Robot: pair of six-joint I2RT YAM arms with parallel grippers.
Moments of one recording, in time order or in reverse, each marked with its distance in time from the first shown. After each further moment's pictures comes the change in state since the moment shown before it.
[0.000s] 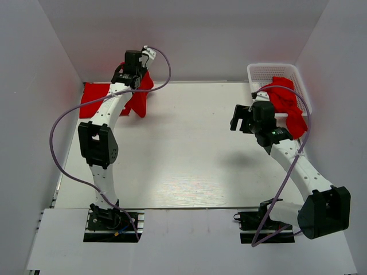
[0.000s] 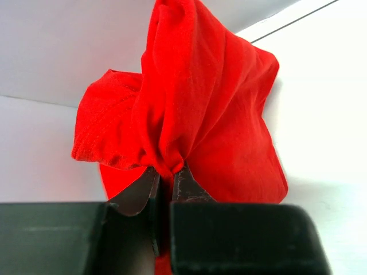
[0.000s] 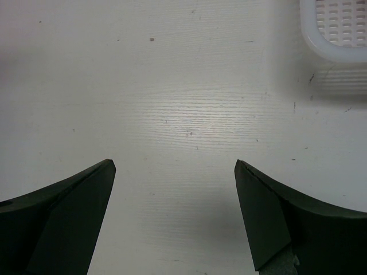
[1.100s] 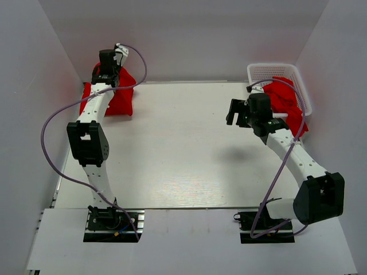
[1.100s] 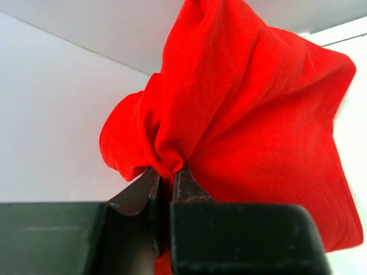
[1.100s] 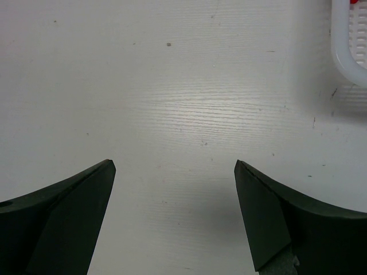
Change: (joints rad) left arm 0.190 -0.003 -0.058 0.142 -0.063 0.105; right arm 0.000 0.111 0.110 -0.032 -0.049 0.000
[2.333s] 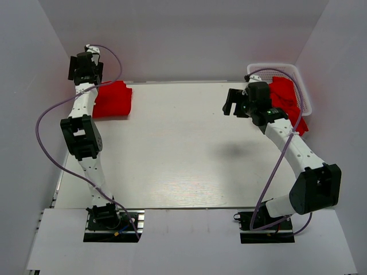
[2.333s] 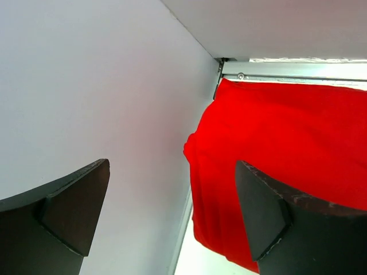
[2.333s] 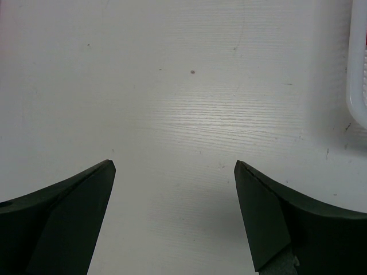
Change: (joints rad) left arm 0.193 0.167 0.118 0.087 -0.032 -0.127; right arm 0.000 0.105 0.179 -0.036 -0.063 0.001
